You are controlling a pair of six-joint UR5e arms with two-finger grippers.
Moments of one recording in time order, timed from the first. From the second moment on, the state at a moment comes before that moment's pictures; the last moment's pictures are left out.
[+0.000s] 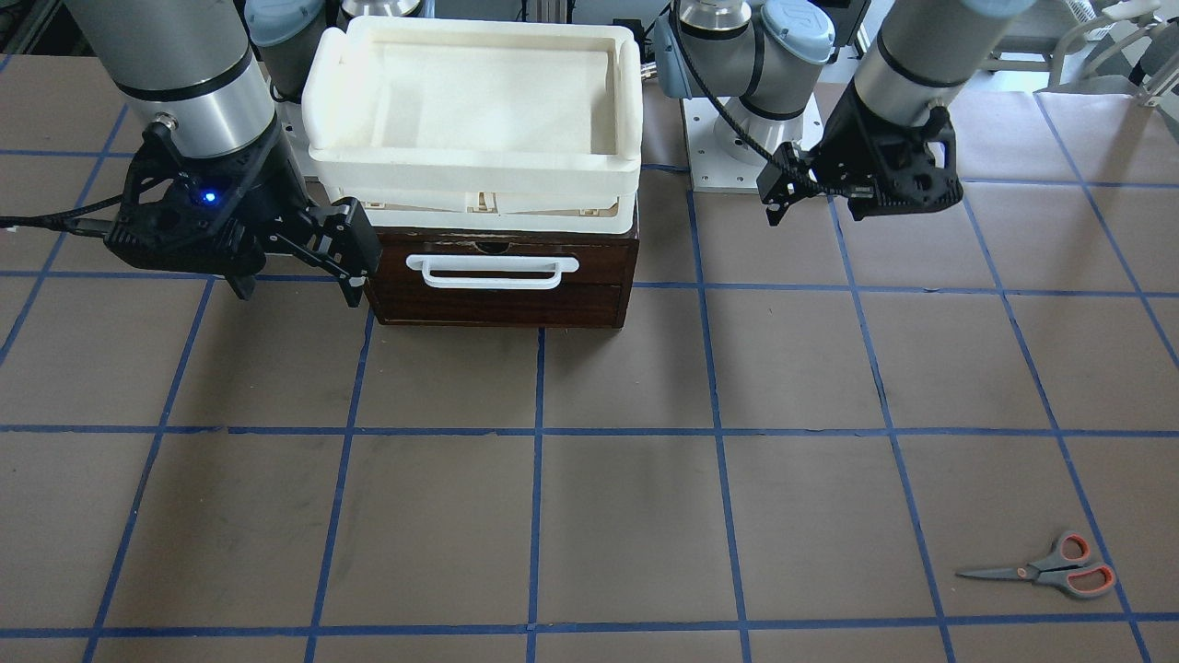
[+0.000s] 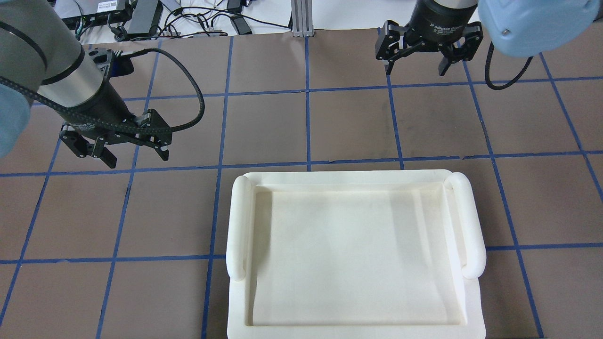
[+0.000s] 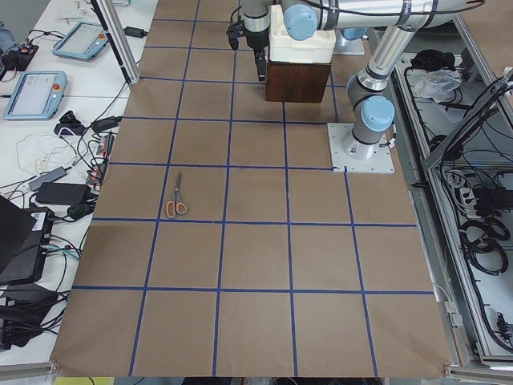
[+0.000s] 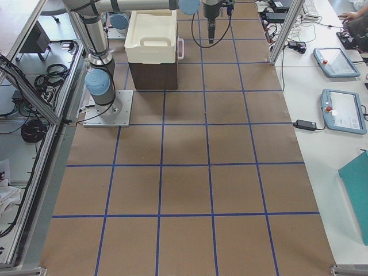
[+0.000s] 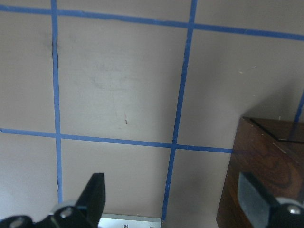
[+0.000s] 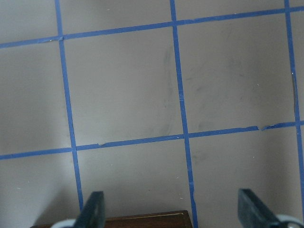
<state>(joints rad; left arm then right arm) -1.43 -1.49 -1.77 -1.61 1.57 0.00 1.64 -1.45 1.45 -1.68 -1.56 0.22</state>
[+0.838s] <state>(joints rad) -1.23 -1.84 -1.82 -1.16 1.60 0.38 1.74 -1.34 1.45 -1.69 -1.59 1.24</state>
